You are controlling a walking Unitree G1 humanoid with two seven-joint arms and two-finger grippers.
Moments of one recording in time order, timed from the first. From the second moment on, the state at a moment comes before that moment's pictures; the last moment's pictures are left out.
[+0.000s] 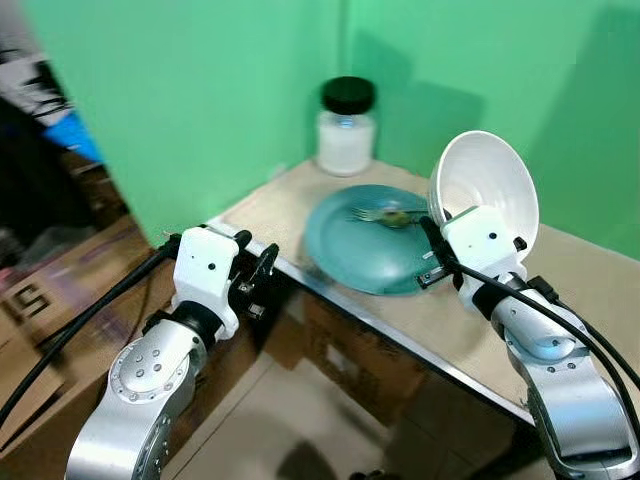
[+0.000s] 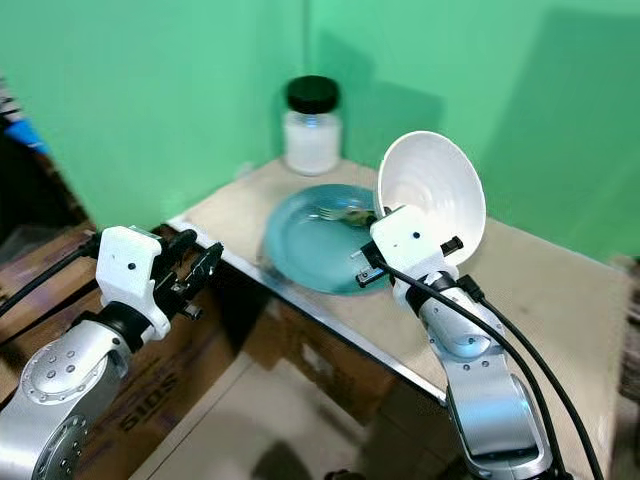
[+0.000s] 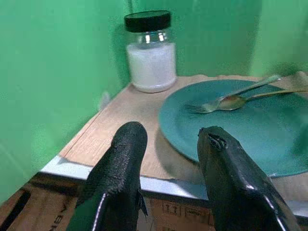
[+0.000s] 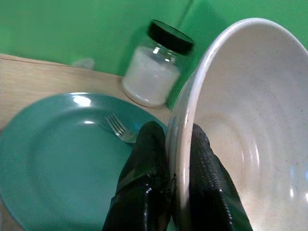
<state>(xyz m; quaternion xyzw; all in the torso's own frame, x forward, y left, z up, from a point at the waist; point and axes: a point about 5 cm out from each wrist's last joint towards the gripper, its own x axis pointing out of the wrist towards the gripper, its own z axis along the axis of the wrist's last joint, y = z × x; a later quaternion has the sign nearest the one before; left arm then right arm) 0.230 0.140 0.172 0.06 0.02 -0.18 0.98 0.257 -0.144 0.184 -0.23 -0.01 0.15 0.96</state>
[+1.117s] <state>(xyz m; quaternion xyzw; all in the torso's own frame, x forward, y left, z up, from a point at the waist) 0.234 0.150 0.175 0.08 0.00 -0.12 0.99 0.258 -0.135 0.166 -0.18 0.03 0.16 0.97</state>
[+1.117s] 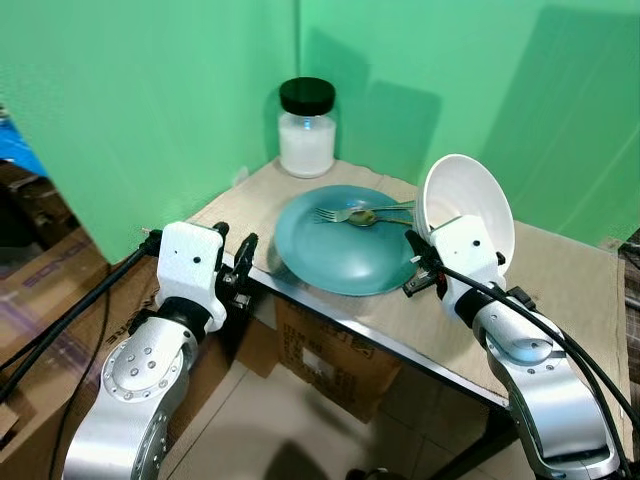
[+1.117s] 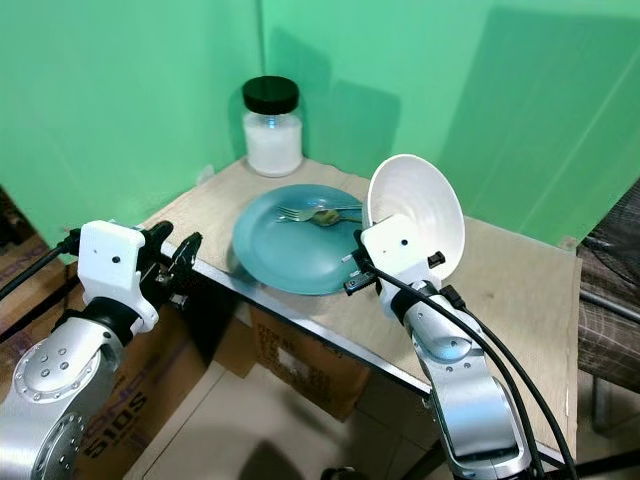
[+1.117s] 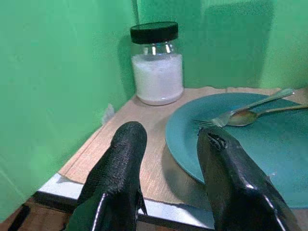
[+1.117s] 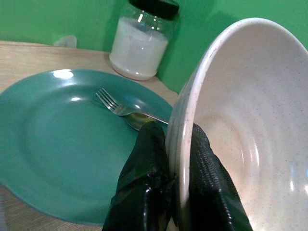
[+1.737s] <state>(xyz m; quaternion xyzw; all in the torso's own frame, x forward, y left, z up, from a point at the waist) 0.231 0.146 0.171 0.07 0.00 -0.12 0.99 0.249 -0.132 0.163 -0.15 0.07 0.16 0.97</state>
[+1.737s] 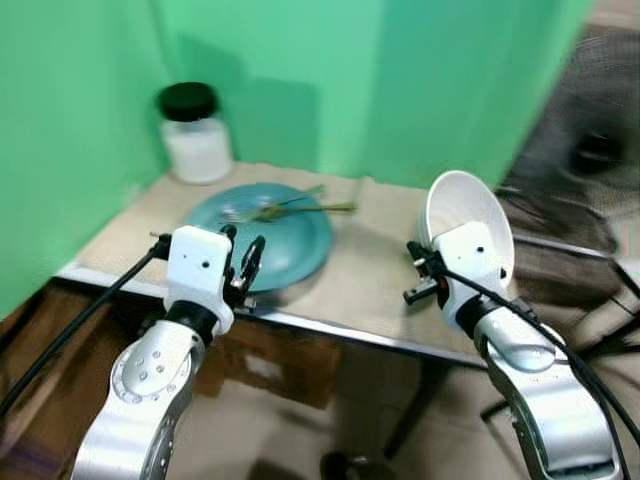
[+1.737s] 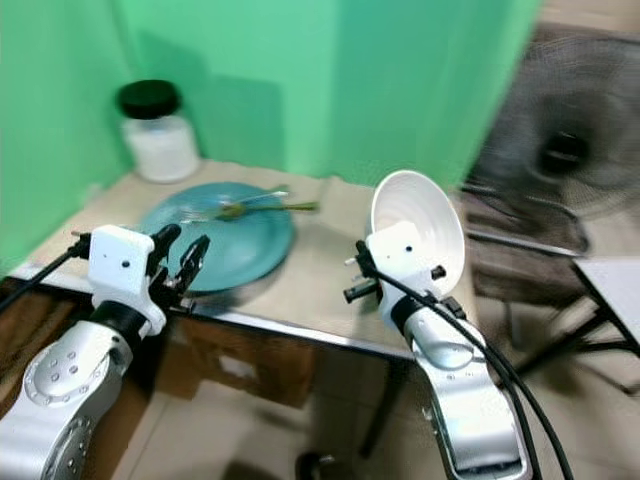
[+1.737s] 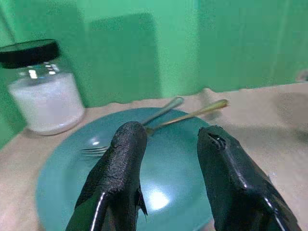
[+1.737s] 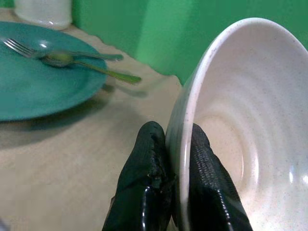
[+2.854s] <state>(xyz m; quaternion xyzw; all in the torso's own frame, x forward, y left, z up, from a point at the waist) 0.232 0.152 0.175 0.06 -0.02 -0.09 0.99 0.252 -0.134 0.168 -0.15 0.10 0.16 0.97</state>
